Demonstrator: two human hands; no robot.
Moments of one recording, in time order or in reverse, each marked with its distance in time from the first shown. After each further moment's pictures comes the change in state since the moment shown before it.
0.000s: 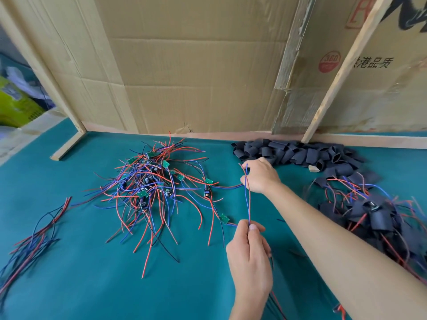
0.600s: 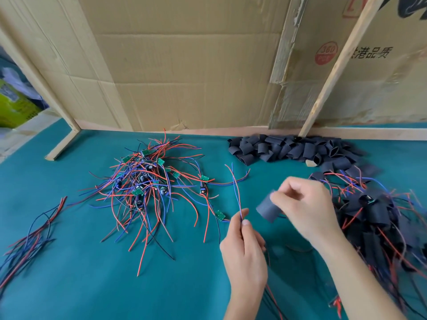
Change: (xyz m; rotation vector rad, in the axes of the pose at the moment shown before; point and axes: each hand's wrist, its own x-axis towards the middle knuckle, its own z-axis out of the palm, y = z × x) left_hand 0.003 -0.002 0.004 0.009 0.070 -0.026; right_hand -0.150 0.033 -0.047 0.666 0.339 -0.107
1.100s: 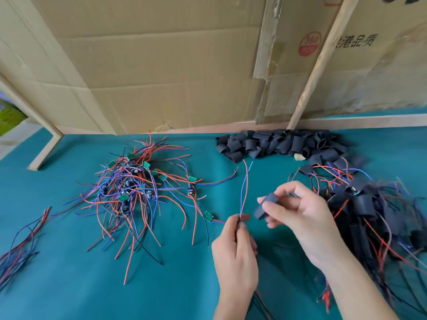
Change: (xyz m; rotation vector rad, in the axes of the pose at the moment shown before) left_hand -0.003 0.003 -0.001 0.133 -0.120 0.044; right_hand -0.026 0.022 -0.016 0.620 -0.103 0.216
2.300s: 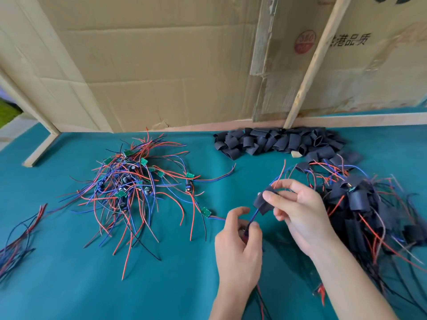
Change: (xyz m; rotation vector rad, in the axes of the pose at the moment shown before) left_hand -0.005 0.000 0.003 0.033 -0.112 0.053; right_hand 0.017 0.013 -0.002 0.118 0.096 0.114
